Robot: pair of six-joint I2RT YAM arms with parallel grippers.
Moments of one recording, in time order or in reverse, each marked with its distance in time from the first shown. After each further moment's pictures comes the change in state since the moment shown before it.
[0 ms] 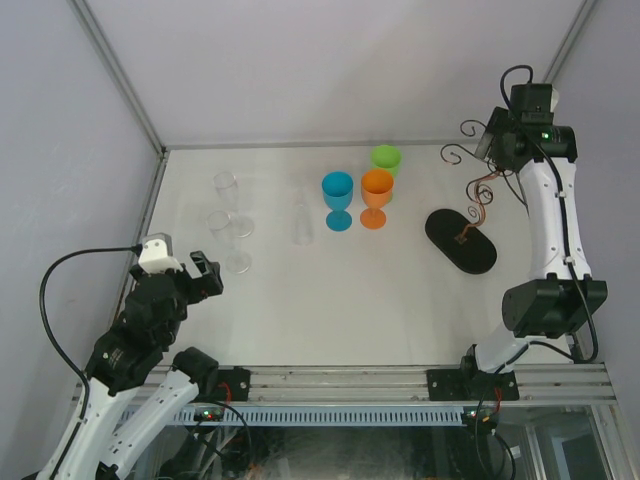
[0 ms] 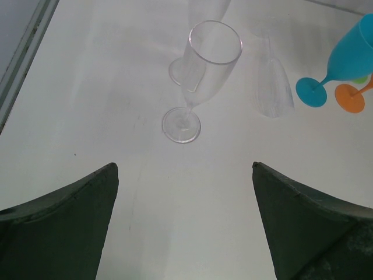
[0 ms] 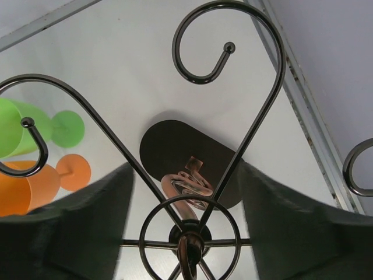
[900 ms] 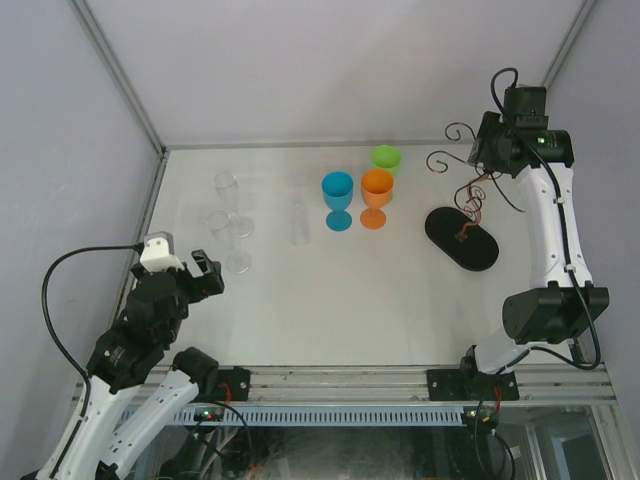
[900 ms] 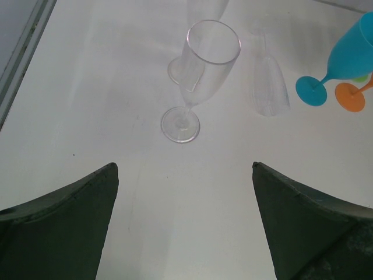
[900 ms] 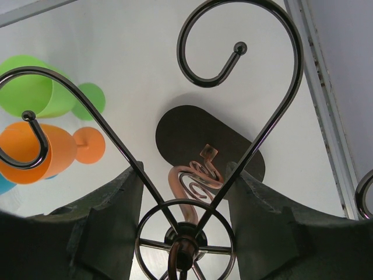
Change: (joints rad) left arm 0.000 0.012 0.000 0.006 0.004 0.000; right arm 0.044 -0.039 -0.037 0.008 -0.102 -0.058
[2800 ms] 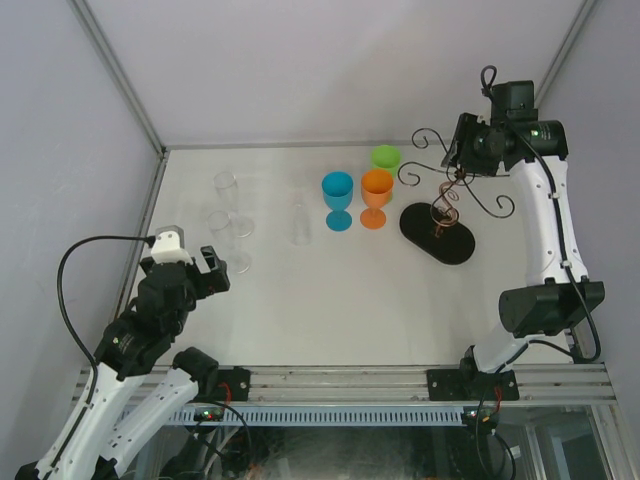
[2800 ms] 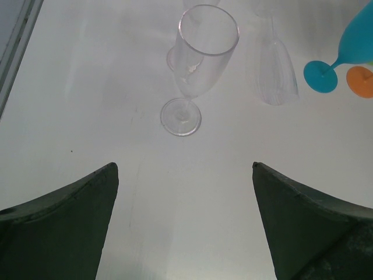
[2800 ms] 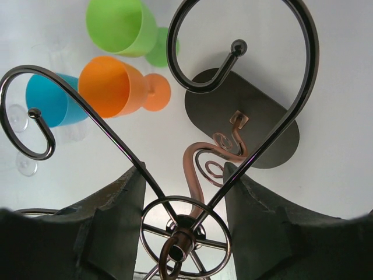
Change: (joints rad) left arm 0.000 0.075 0.000 0.007 0.018 0.009; right arm 0.049 0.042 0.114 -0.143 -0.241 0.038
